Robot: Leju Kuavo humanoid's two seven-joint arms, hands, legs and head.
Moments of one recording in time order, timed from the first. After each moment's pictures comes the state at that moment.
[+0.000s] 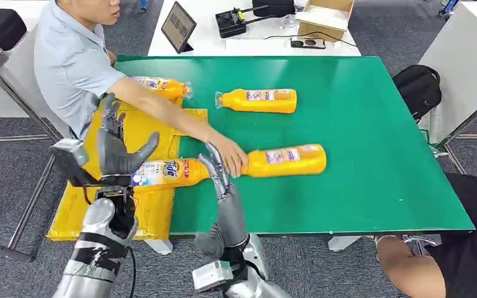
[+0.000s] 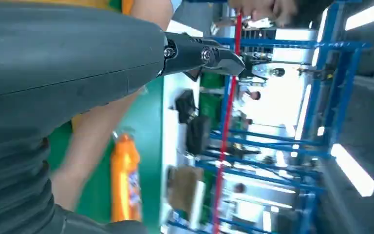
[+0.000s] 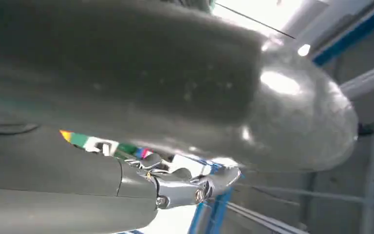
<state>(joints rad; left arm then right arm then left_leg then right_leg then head) -0.33 -0.18 -0.15 -1.32 0.12 0.11 -0.54 -0.20 0.23 0.77 -1.32 0.19 -0.70 -0.66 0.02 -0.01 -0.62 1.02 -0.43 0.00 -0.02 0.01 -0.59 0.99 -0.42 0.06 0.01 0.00</state>
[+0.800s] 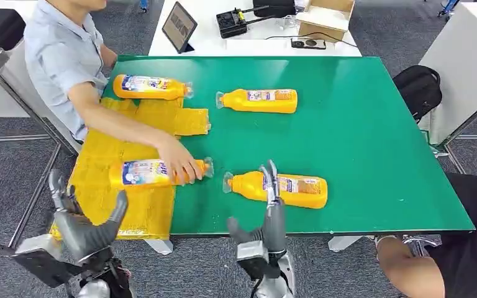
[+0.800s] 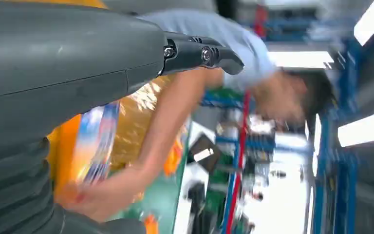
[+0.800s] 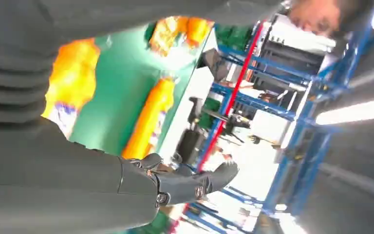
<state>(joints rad) 0.15 -0.24 -0.21 -1.72 -0.09 0.49 -0.65 -0.02 0.24 0.40 -1.26 0.34 -0.69 -0.63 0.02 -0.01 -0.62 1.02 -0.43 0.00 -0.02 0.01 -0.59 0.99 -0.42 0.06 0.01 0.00</state>
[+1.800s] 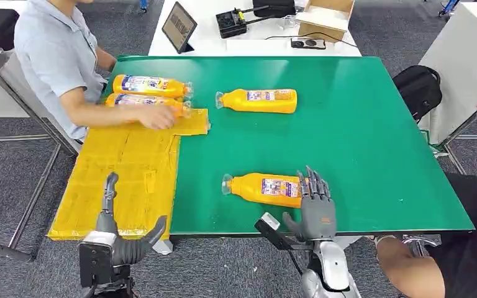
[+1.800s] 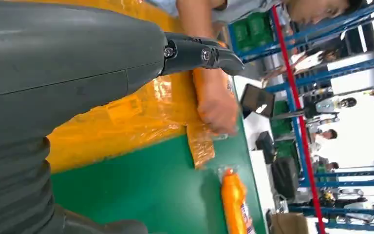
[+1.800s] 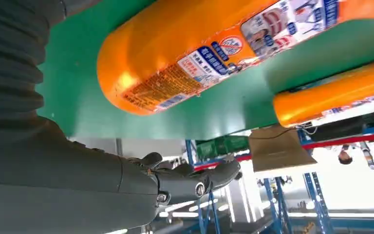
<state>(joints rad) 0.24 -0.21 -0.28 -1.75 -0.39 0.38 -0.39 -0.04 0.10 0.11 -1.23 1.26 -0.57 0.06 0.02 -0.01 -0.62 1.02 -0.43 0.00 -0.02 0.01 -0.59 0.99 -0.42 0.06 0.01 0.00</state>
